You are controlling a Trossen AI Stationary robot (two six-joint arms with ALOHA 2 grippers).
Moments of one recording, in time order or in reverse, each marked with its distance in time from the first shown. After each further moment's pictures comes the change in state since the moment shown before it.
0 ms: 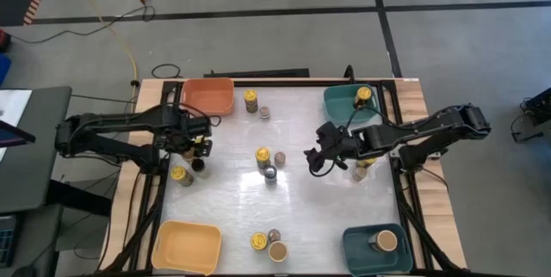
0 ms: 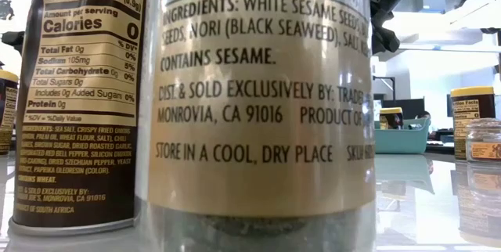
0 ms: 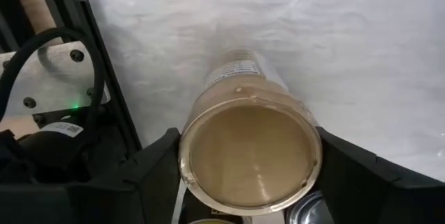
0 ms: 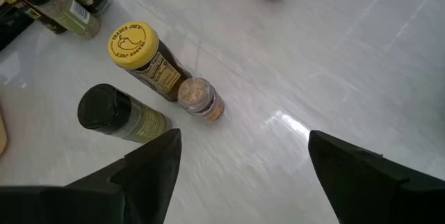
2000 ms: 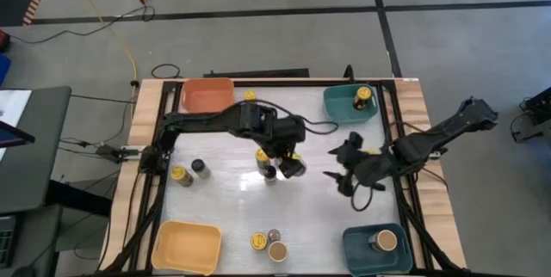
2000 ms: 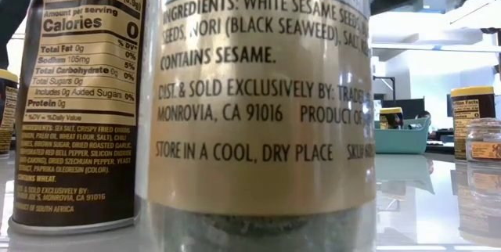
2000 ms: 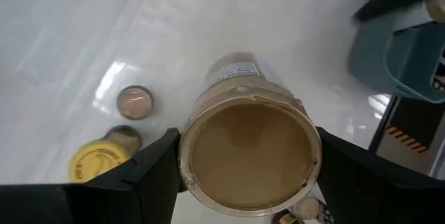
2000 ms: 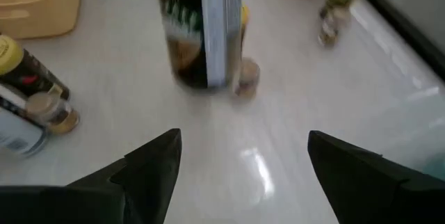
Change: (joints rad) left arm -0.282 0.970 1.469 -0.010 0.021 0.562; right arm 0.307 -0.167 0.000 -0.088 0.154 -0.378
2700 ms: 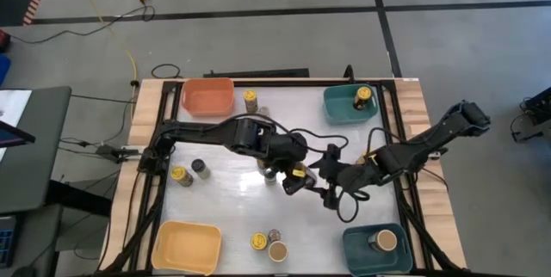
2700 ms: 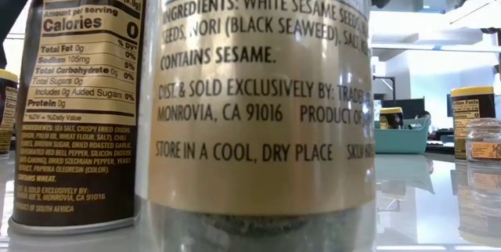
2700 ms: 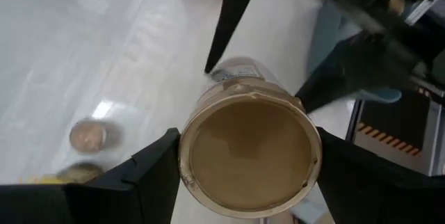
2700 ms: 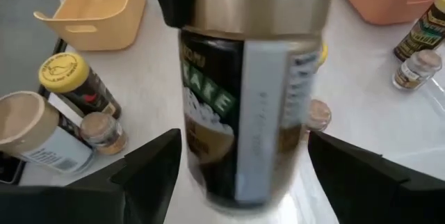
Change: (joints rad) left arm -0.096 -0.006 0.000 0.142 -0.065 0.023; right arm -0.010 0.143 0.000 0.273 -0.121 -0.113
